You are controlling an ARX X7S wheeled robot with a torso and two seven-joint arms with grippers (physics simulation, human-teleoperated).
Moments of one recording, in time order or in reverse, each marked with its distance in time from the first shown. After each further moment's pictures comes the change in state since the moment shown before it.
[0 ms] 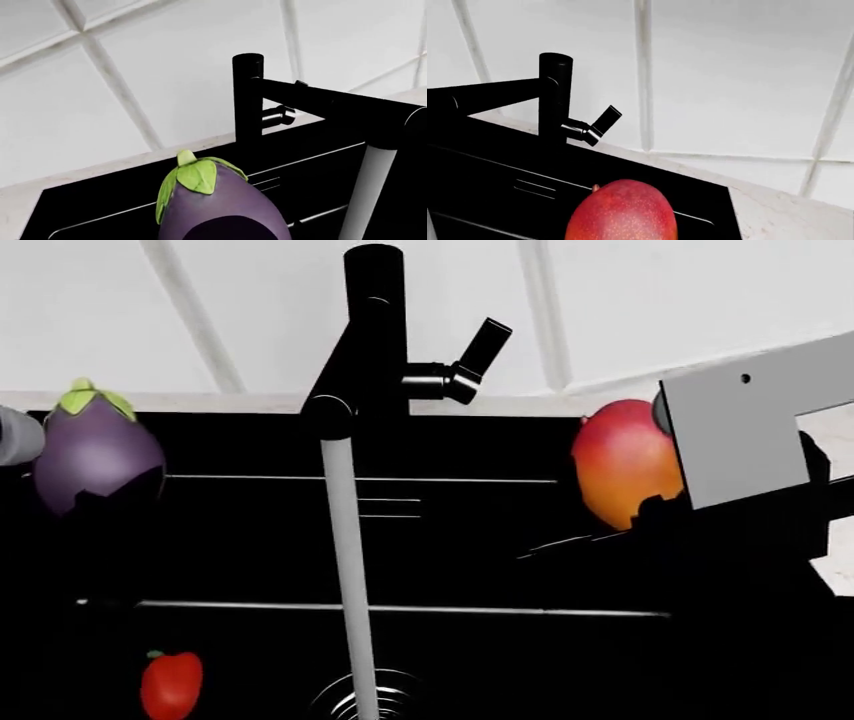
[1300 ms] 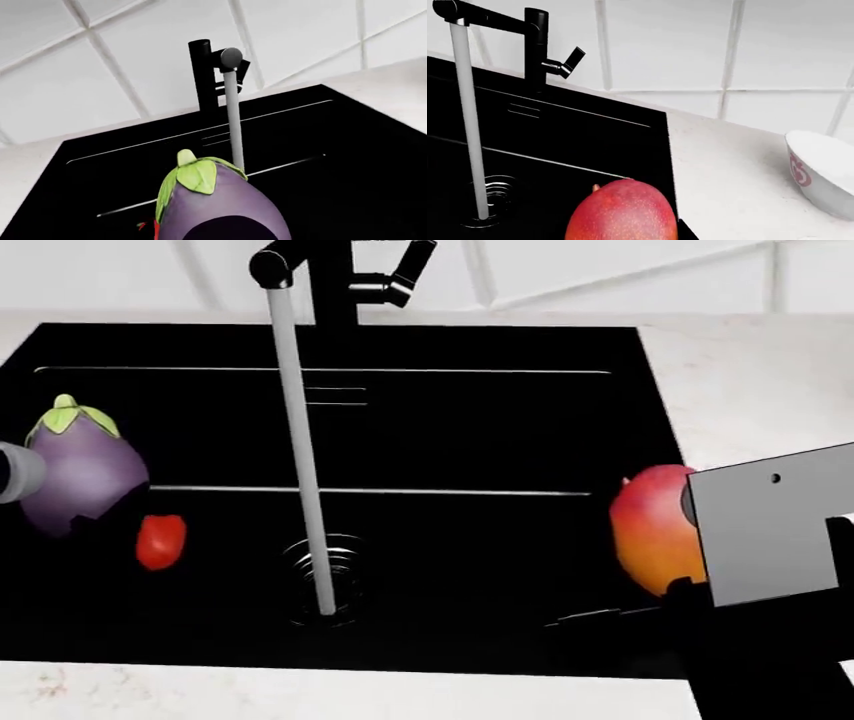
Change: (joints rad) left arm 0.084 -0.026 0.011 0.067 0.081 0.057 -0.029; right arm -0.182 0.068 0.070 -0.134 0.106 -0.045 0.184
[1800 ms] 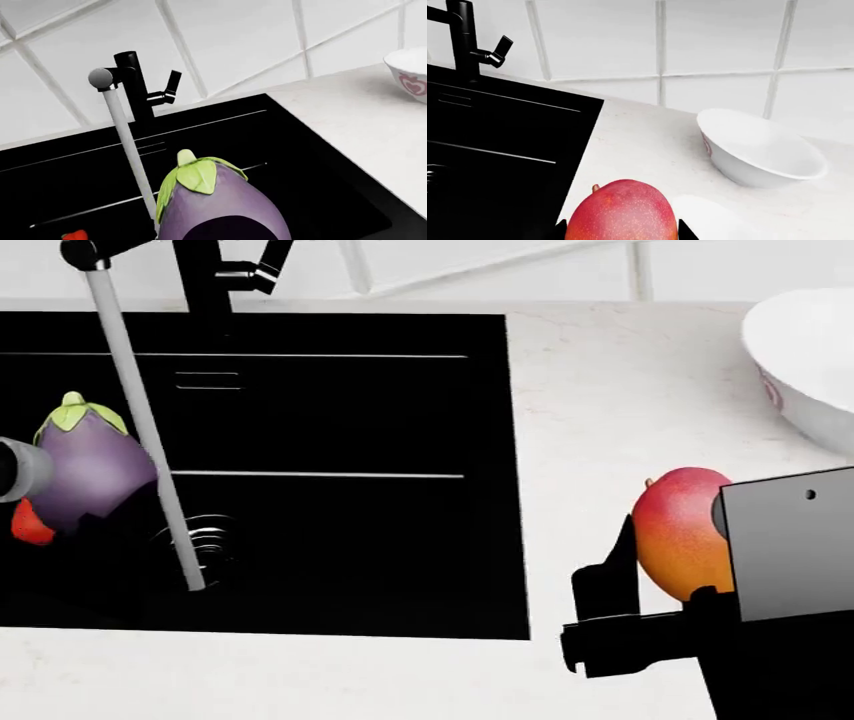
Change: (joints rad) left arm -0.013 0.012 0.011 0.001 -0.011 -0.001 -0.013; right arm -0.070 0.028 0.033 -0.027 -0.038 -0.065 -0.017
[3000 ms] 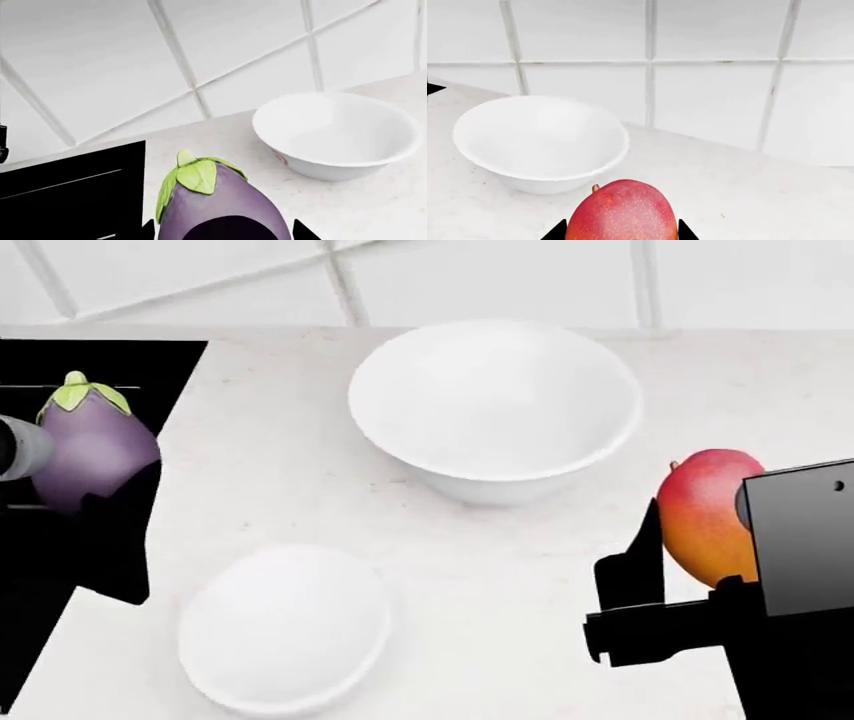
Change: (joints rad) left arm -0.043 0.012 0.017 -0.018 -0.003 0.005 0.001; right arm 0.005 0.060 -0.016 -0.014 -0.043 -0.040 -0.037
